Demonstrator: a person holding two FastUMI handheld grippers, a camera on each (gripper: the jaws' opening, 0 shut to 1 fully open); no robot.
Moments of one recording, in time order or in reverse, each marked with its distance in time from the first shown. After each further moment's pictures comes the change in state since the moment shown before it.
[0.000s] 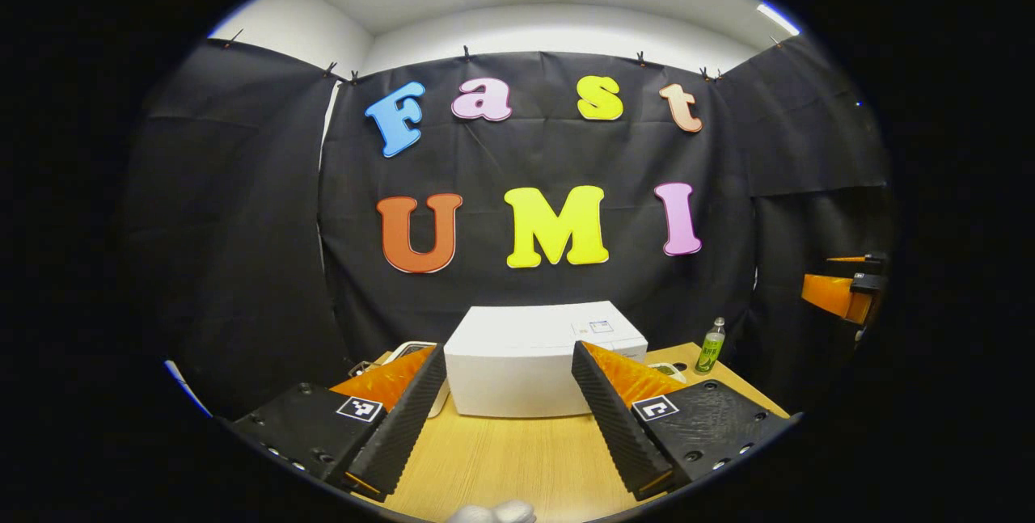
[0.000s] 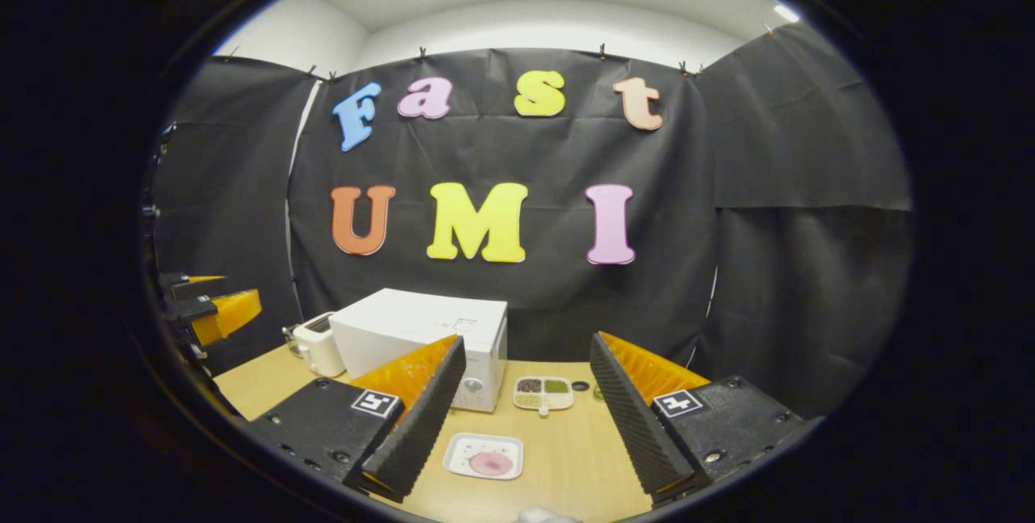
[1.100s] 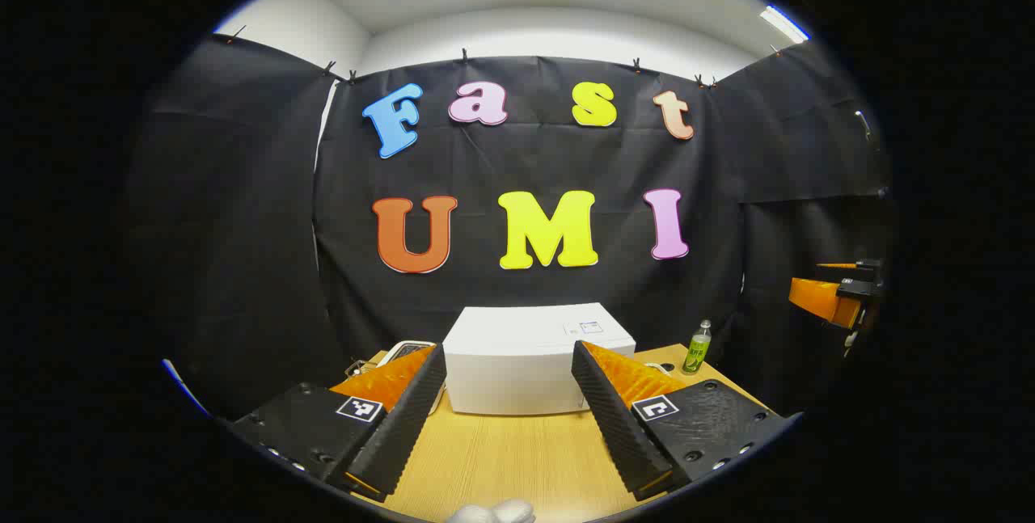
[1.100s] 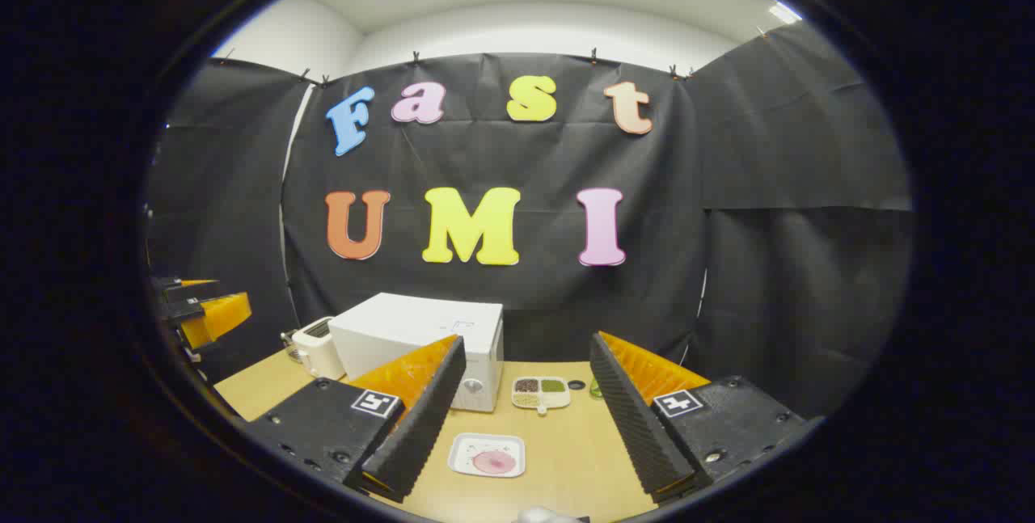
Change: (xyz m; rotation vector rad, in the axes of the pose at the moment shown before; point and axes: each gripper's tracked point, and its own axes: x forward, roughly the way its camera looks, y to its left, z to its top) left arm -0.034 0.020 0.016 -0.028 0.001 -0.011; right arm -0.019 0.013 0.008 -0.002 -0.014 -0.026
